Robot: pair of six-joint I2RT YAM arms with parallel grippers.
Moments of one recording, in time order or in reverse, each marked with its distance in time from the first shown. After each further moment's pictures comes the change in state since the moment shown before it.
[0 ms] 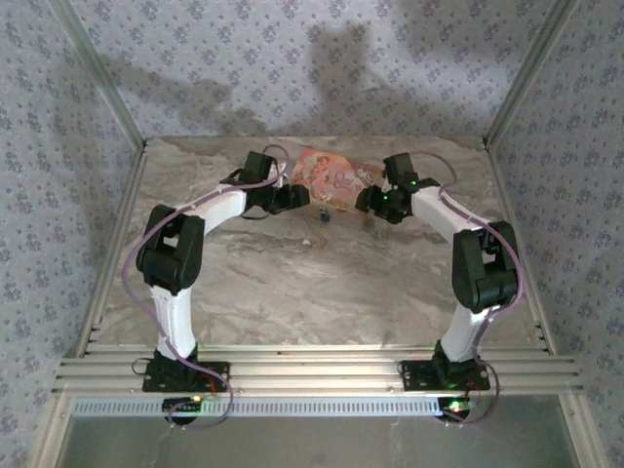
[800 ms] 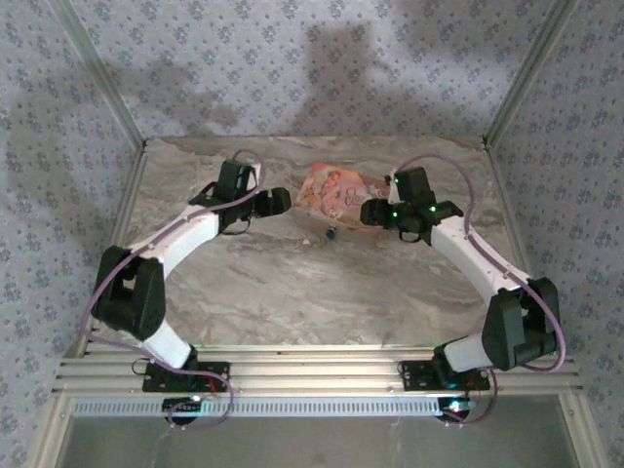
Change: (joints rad) left arm 0.006 -0.362 -0.257 -0.006 -0.253 0.019; right arm 0.061 -0.373 -0.252 0.020 0.051 -0.130
